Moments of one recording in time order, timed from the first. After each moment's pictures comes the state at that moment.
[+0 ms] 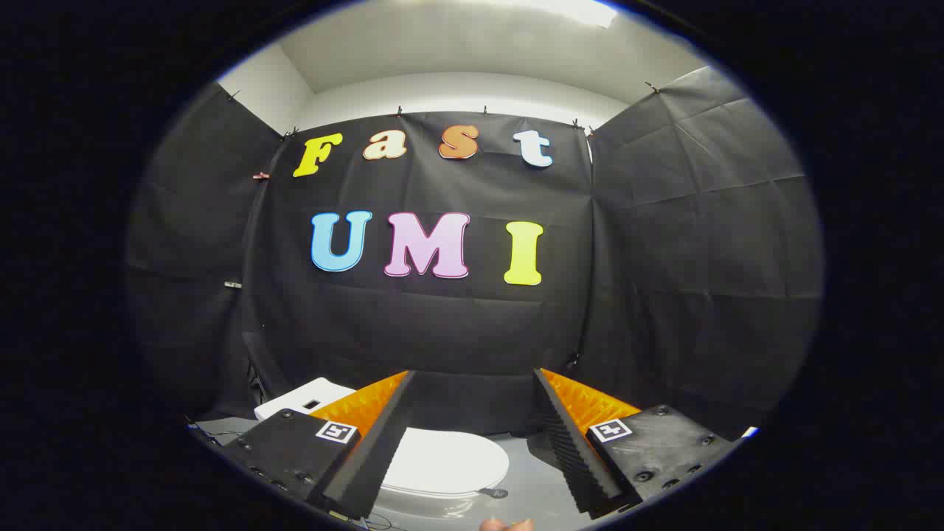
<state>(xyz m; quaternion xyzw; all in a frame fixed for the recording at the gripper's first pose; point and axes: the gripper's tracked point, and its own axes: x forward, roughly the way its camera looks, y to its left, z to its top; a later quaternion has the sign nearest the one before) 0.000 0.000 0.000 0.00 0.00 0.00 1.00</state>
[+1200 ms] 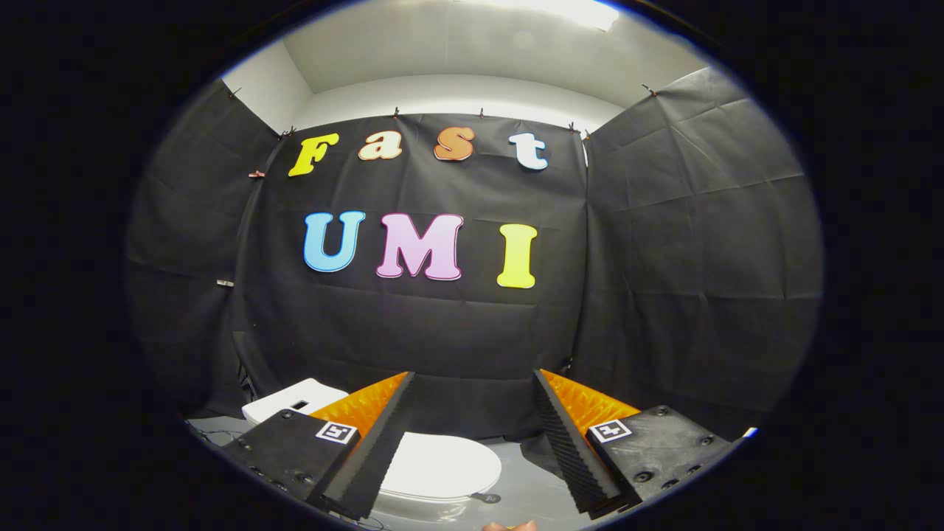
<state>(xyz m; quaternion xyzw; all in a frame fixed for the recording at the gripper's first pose) 0.019 -0.010 -0.018 0.00 -0.01 0.00 1.00</state>
